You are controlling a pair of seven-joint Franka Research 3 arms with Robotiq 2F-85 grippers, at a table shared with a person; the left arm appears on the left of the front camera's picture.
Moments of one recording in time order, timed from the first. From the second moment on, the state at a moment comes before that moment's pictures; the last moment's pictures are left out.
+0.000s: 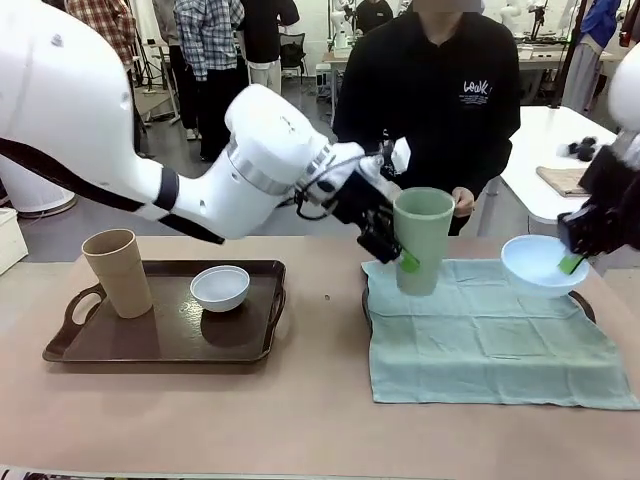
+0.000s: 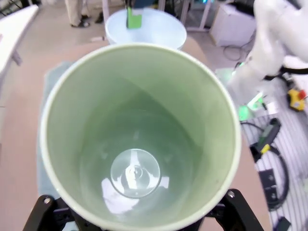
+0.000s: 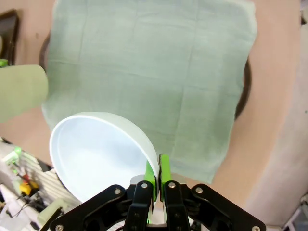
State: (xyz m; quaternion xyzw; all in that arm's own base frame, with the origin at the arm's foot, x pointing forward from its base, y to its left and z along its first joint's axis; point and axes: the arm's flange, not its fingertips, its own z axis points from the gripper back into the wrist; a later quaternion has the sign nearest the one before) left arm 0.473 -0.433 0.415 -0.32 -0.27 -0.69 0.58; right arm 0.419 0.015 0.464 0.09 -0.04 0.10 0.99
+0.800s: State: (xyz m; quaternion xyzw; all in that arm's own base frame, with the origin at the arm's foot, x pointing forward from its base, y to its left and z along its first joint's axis) left arm 0.485 -0.442 0.397 -0.30 -0.27 -0.70 0.58; right arm 0.439 0.020 0.428 0.08 -0.02 0.11 0.99
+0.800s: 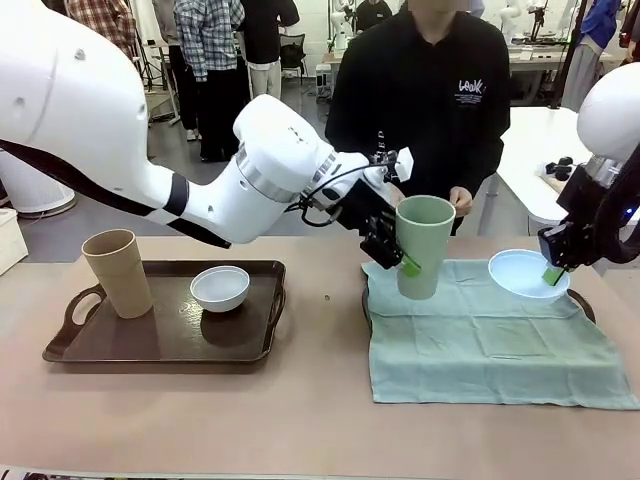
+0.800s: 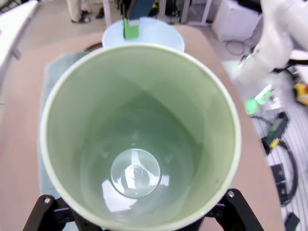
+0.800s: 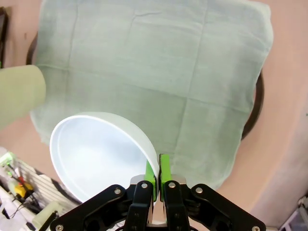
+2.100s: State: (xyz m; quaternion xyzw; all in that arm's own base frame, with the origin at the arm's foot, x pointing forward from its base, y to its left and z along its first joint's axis) left arm 0.525 -0.452 0.319 -0.32 -0.29 -0.68 0.59; right arm 0.495 0.017 0.348 0.08 -0.01 0.11 0.99
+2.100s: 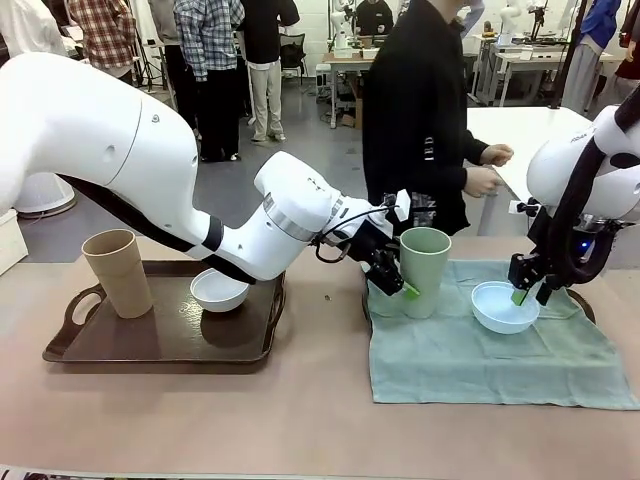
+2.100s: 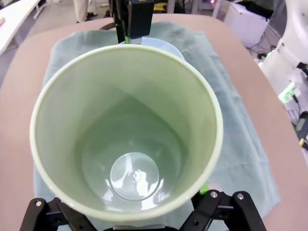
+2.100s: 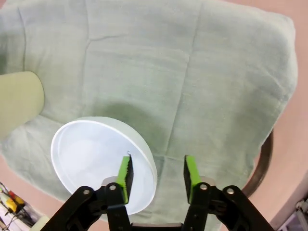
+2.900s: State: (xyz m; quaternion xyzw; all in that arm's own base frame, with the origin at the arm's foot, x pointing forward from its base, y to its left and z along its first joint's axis) left arm 0.500 -0.391 0.388 -0.20 -0.13 -0.58 0.78; right arm 0.440 0.004 0.439 0.08 -0.06 0.08 0.99
